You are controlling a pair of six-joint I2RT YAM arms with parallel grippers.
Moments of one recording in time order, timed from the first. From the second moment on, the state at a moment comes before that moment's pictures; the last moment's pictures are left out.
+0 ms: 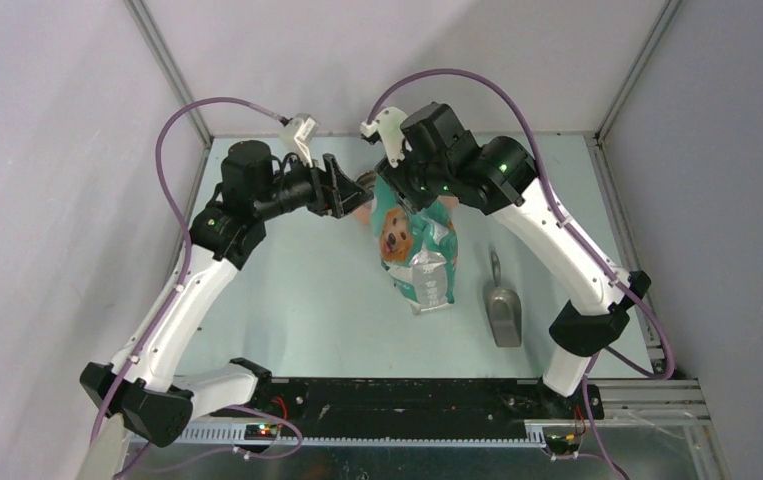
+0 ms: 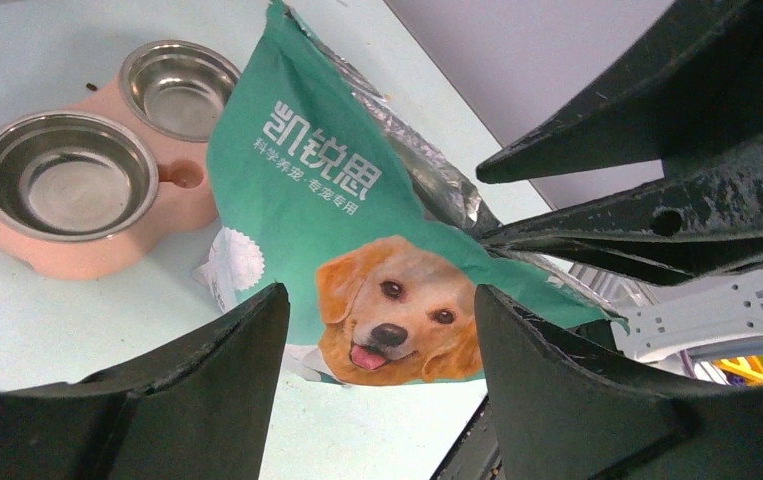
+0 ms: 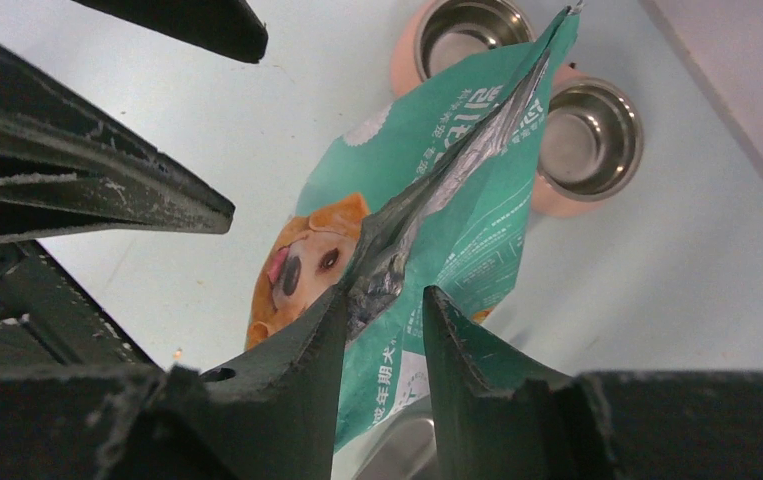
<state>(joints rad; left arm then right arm) -0.41 1.15 1.29 -0.40 0.50 -0.37 0.86 1.76 2.26 -1.21 0.10 -0.09</state>
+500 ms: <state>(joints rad) -0.41 1.17 1.29 -0.39 0.43 -0.45 0.83 1.75 2.27 -1.25 0.12 -0.12</state>
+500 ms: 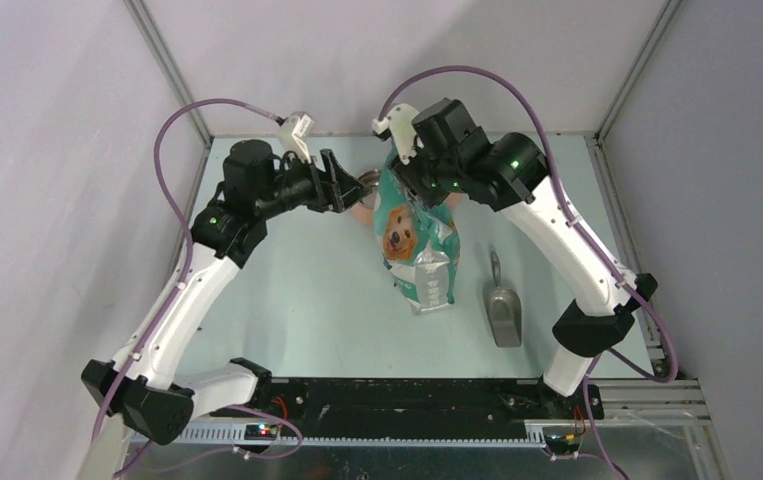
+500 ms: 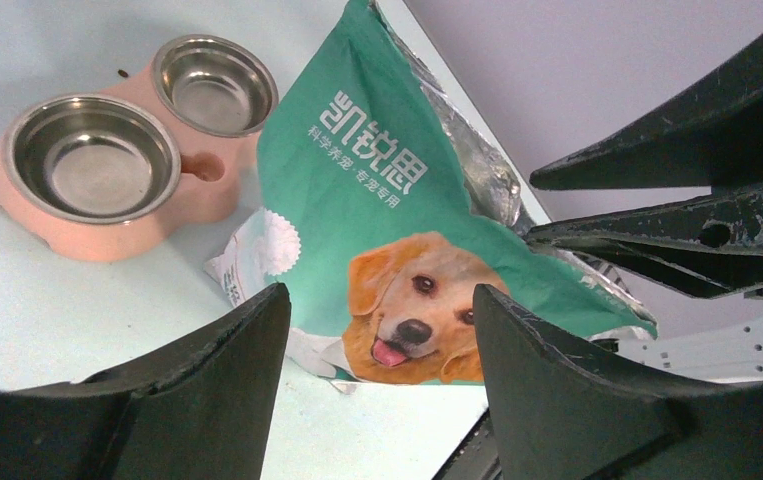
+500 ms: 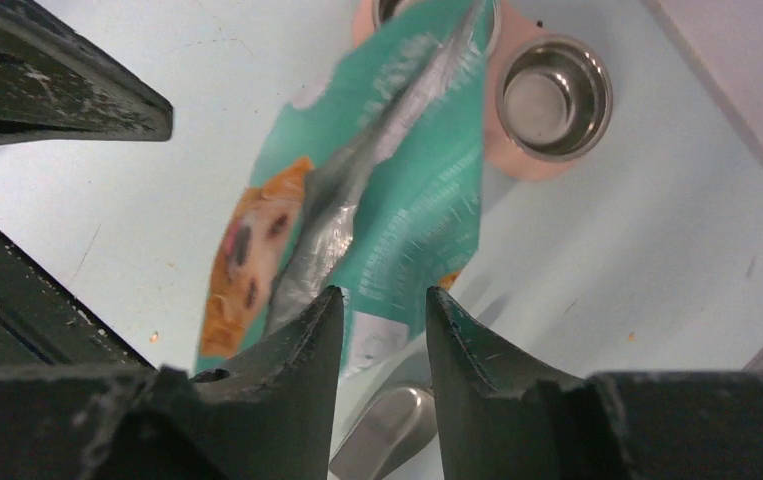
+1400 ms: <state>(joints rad) -0.41 1.38 1.60 -0.37 0.41 -0.45 0.52 1.77 2.42 -1.15 -0.31 0.09</state>
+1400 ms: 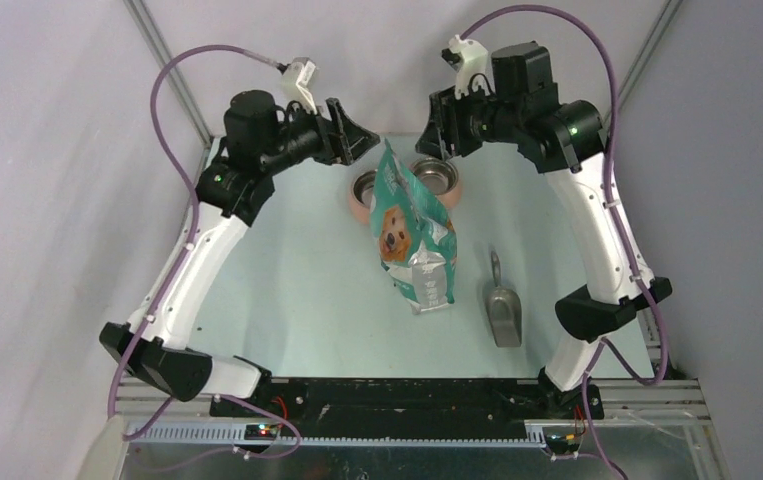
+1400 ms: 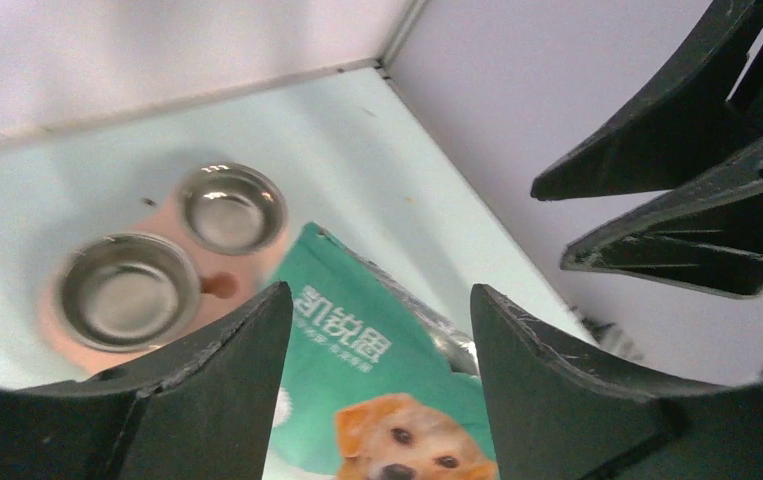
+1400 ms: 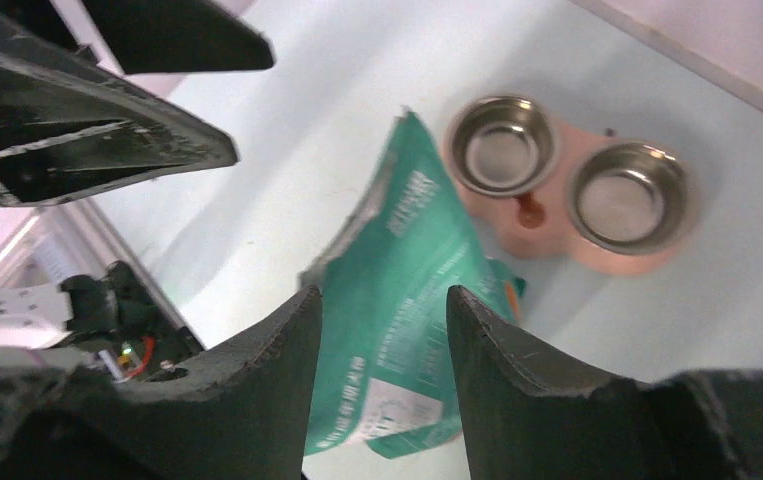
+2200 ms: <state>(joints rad) -0.38 1.03 1.44 -0.80 0.29 0.14 0.65 1.82 2.30 -1.17 -0.25 0.08</state>
